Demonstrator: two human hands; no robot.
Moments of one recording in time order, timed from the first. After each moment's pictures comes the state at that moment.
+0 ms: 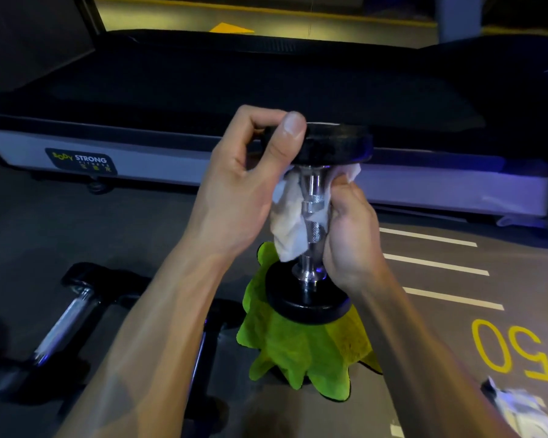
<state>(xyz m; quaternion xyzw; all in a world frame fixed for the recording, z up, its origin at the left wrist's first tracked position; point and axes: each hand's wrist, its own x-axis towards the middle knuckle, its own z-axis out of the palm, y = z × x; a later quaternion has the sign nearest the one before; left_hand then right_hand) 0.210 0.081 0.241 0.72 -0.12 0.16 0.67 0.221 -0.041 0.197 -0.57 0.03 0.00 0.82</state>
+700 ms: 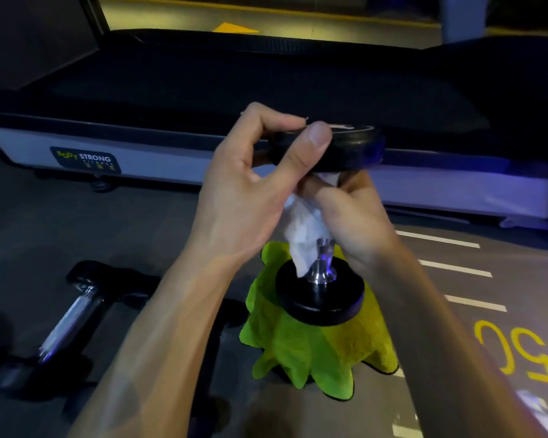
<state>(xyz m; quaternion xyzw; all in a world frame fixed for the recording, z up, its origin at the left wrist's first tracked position) 0.202 0.083 0.243 0.73 -0.12 0.18 0.65 0.223 -0.043 0.217 -0.64 -0.07 0.02 0.77</state>
